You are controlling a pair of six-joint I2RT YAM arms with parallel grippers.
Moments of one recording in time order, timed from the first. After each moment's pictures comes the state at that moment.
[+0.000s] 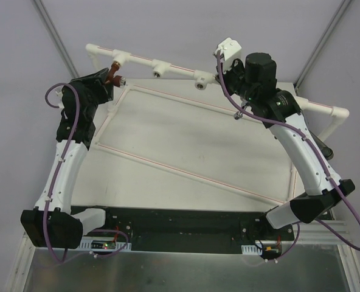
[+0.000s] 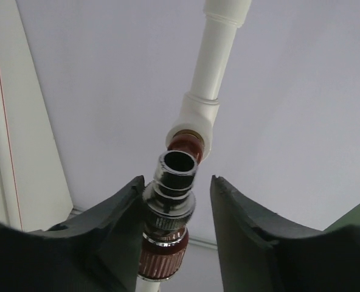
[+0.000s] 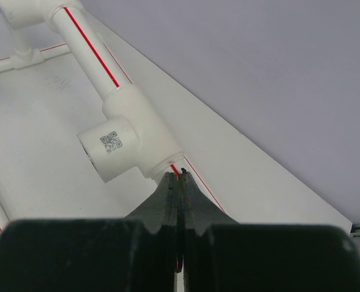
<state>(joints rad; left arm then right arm) -0.04 1.15 1.18 -0.16 -0.05 -1.77 0.54 1.48 1.82 -0.61 -0.01 -0.30</state>
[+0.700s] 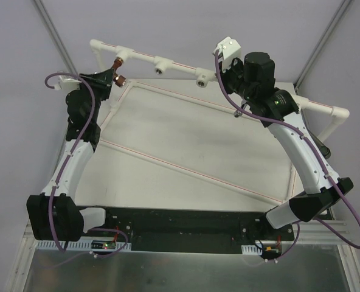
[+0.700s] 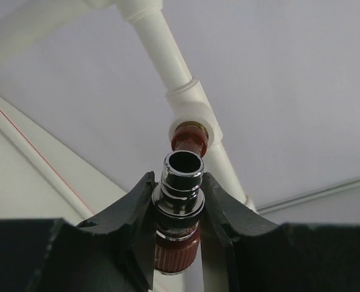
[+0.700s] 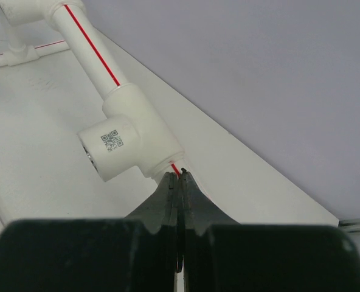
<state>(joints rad) -0.02 1.21 0.99 0.31 0.03 -1.26 0.54 1.50 1.82 -0.58 0.03 -0.32</state>
